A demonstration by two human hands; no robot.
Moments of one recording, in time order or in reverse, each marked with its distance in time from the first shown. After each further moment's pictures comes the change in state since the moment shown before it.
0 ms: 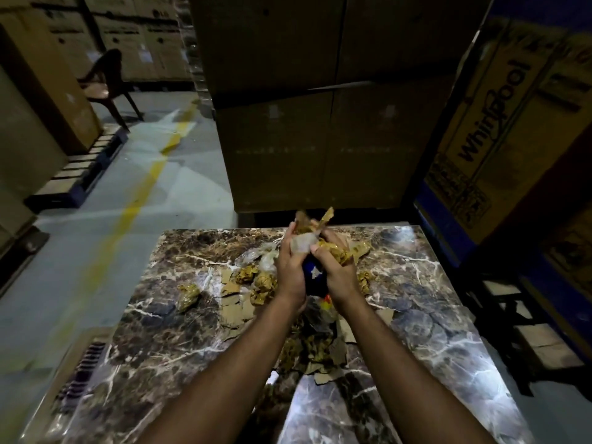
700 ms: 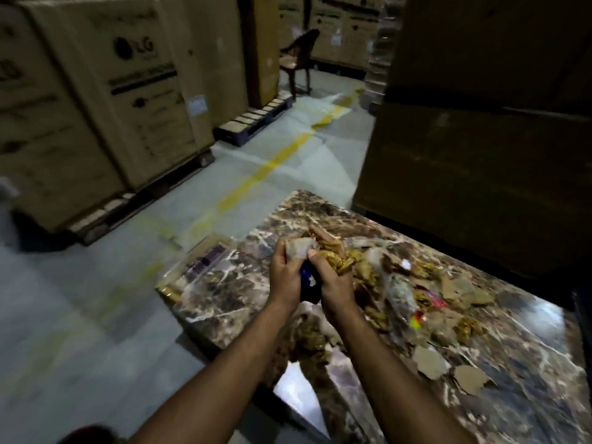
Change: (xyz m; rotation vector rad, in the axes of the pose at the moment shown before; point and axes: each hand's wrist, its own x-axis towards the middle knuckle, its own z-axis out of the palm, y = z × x) left_hand -0.101 0.047 -0.142 0.057 0.569 0.302; right_hand -0.091 0.011 0.128 0.079 -0.523 0.139
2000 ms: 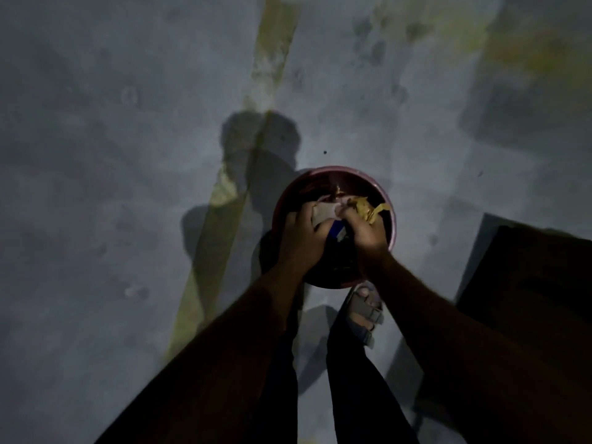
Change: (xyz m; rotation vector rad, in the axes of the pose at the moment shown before) left_hand -0.176 -0.388 -0.840 0.171 1.066 -0.800; right_hand -0.322 0.712 0.553 -0.552 -1.169 0.817
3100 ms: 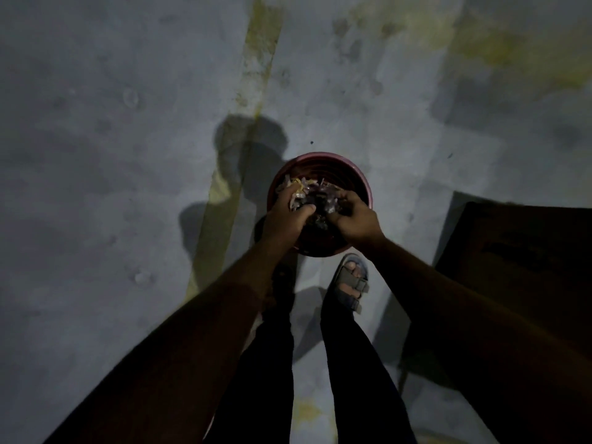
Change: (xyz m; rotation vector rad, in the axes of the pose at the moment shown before) left_hand -0.055 0.022 -0.031 -0.140 -0.024 -0.024; right_hand -0.054 -0.034 -0.025 -0.757 -0.100 0.012
